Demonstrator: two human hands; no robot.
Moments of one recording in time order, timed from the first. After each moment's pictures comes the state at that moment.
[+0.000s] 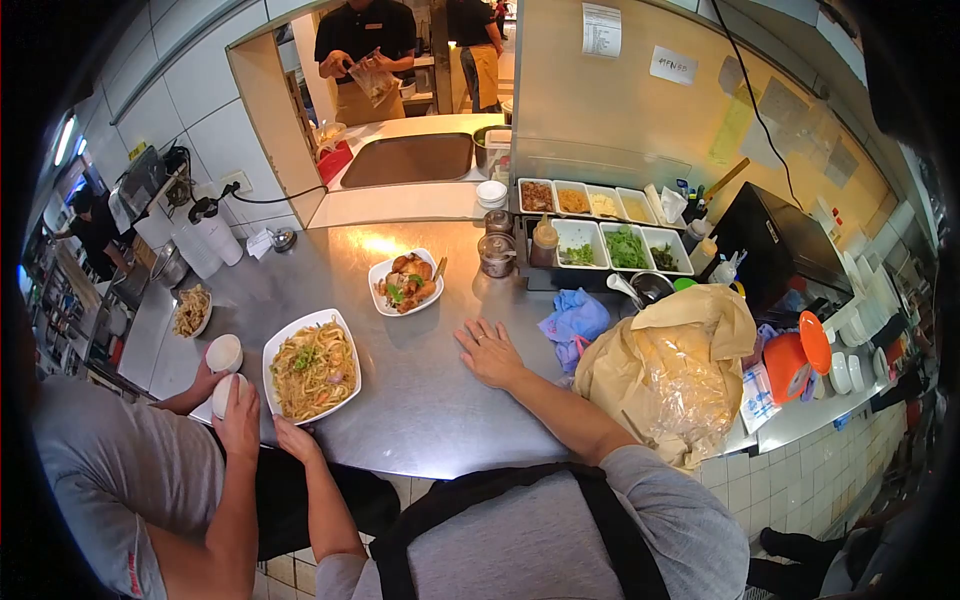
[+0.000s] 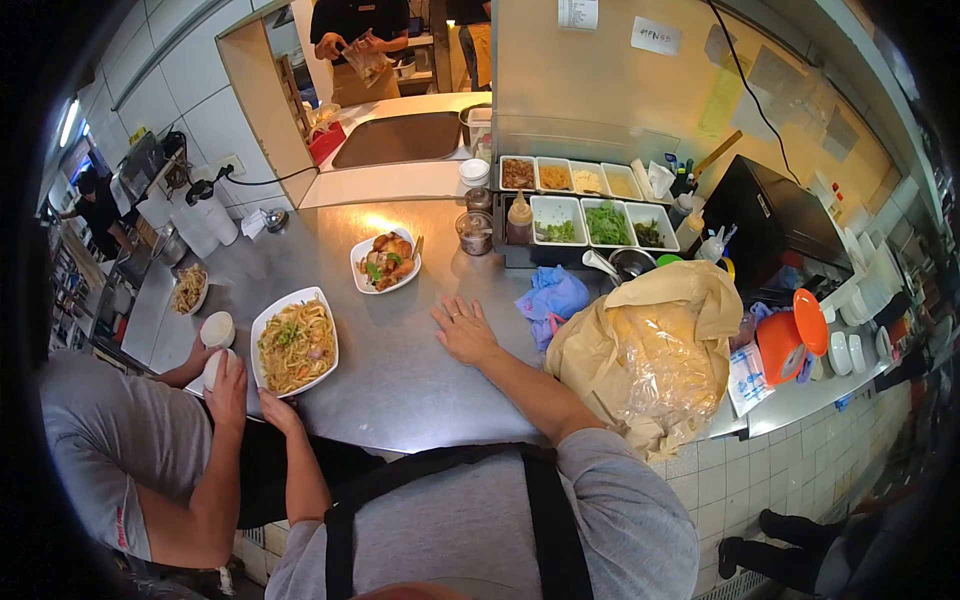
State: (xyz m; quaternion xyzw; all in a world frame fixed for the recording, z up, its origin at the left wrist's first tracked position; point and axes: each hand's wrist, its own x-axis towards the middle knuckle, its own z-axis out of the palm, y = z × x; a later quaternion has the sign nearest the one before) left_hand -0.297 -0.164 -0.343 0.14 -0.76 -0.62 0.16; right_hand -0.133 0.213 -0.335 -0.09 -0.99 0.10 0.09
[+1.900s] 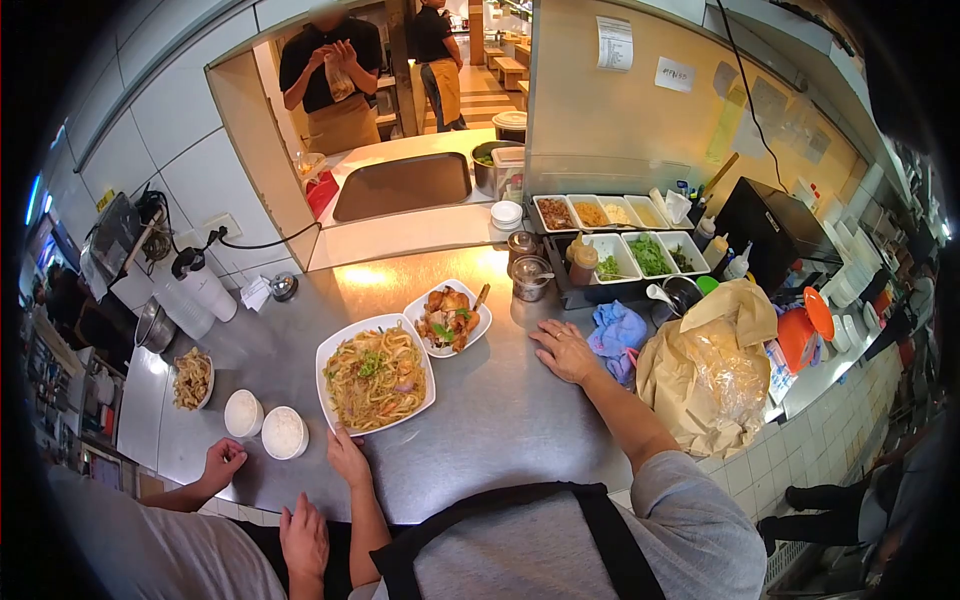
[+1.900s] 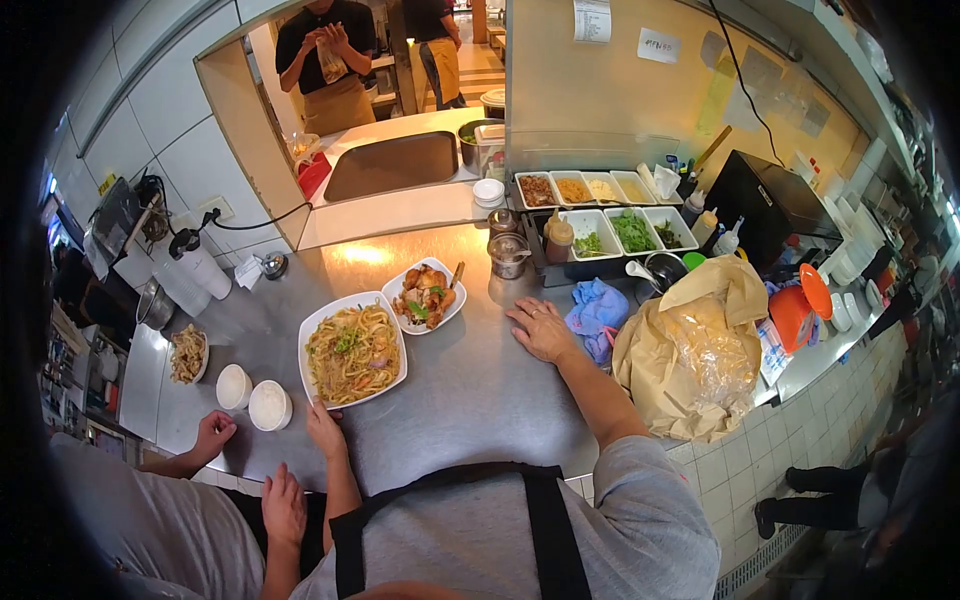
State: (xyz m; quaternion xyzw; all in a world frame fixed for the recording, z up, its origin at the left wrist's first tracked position) left_hand -0.371 -0.132 -0.350 -0.09 -0.81 -0.57 0.05; right_hand -0.134 0.257 -0.320 -0.19 -0.97 0.10 0.15
